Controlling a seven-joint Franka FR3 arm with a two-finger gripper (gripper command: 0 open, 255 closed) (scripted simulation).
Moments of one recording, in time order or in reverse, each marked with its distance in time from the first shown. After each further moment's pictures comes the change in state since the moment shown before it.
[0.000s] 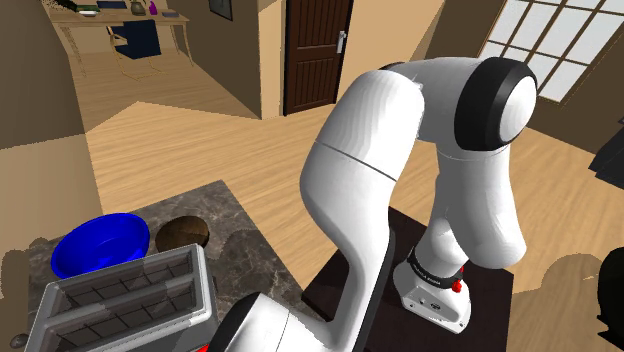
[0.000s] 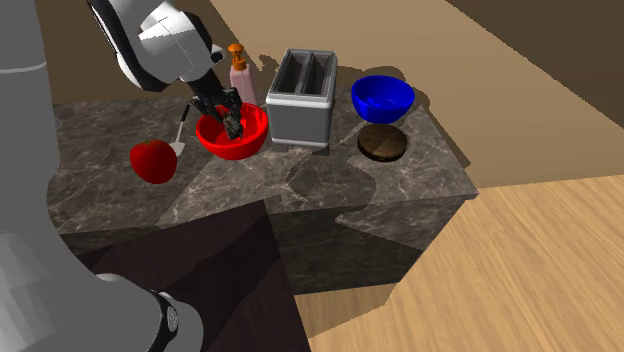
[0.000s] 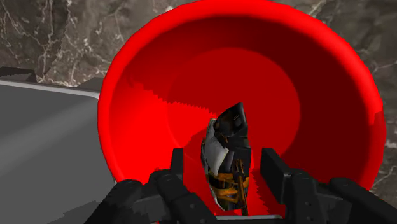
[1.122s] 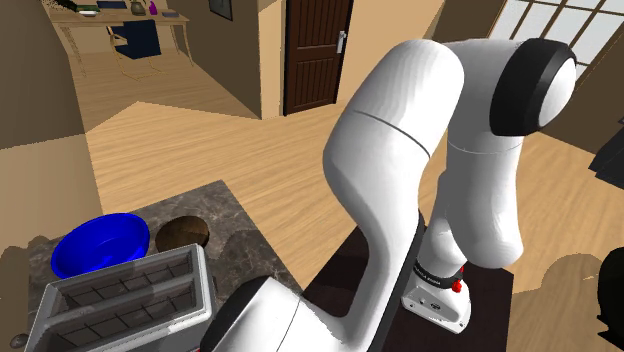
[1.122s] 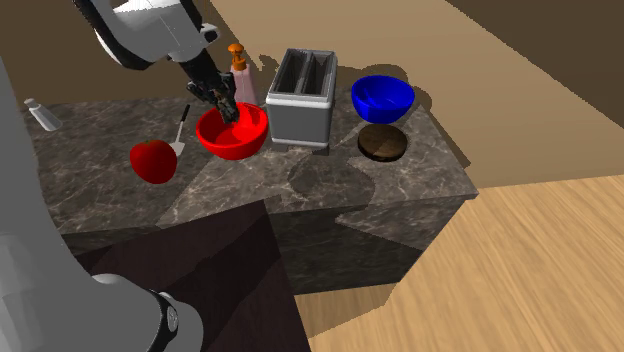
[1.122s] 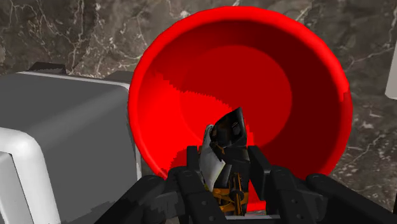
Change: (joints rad) arm -0.064 -0.110 0.079 -0.016 0.127 -0.049 -0.100
